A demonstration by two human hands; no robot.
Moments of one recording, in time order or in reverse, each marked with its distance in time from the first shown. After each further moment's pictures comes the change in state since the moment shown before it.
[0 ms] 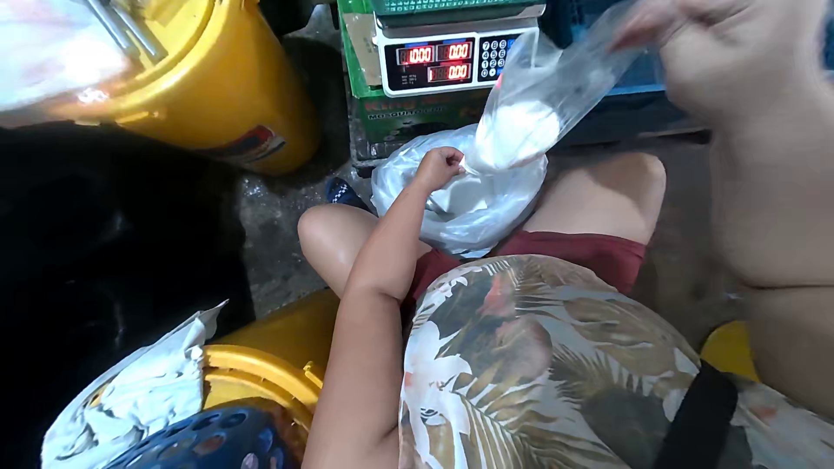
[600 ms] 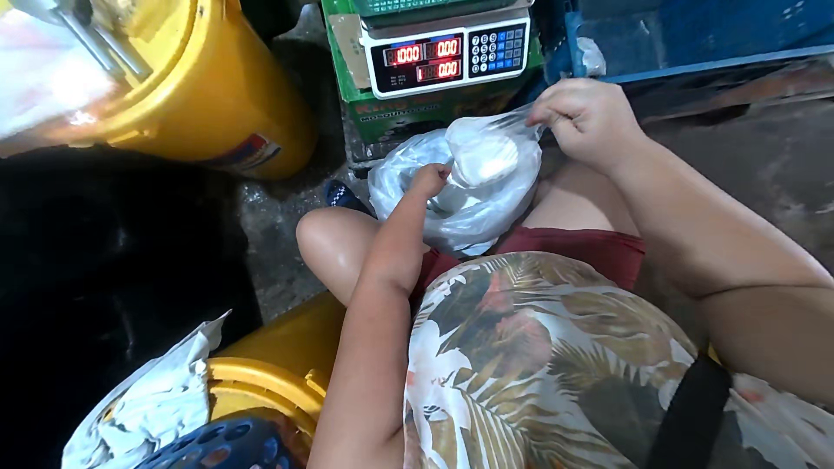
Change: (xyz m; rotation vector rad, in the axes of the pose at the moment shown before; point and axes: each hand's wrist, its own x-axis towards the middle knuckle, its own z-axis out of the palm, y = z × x) left_hand 0.015 -0.032 0.021 0.245 -0.175 -0.283; right_hand -0.039 0.028 0.081 0.088 -0.074 -0.004
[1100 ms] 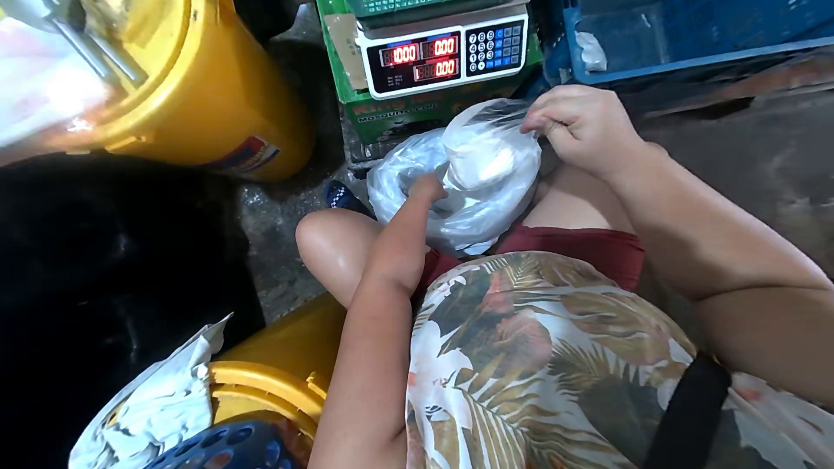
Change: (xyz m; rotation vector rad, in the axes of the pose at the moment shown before) left_hand 0.015 -0.012 0.018 0.195 -0.153 -0.216; right_hand -0.004 -0.003 0.003 0.024 -0.002 -0.011
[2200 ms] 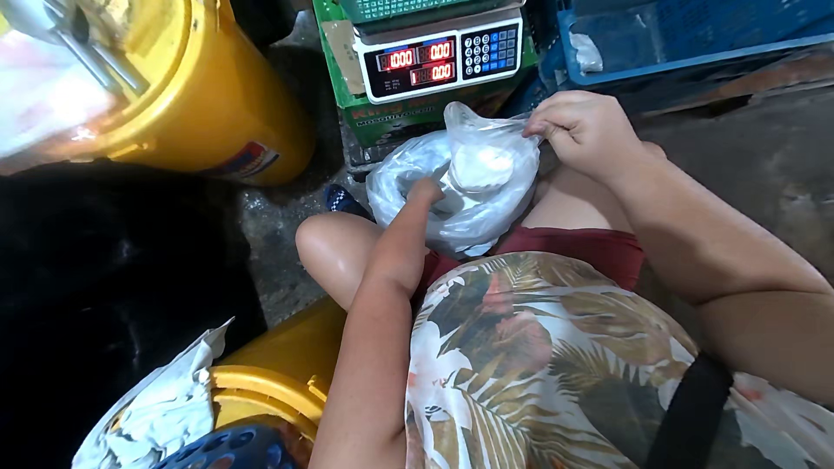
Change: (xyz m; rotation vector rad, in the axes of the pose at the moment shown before) left_hand 0.002 0.000 0.003 -0.026 0.005 -0.086; right_hand -0.009 0.000 -0.003 -0.032 0.005 0.054
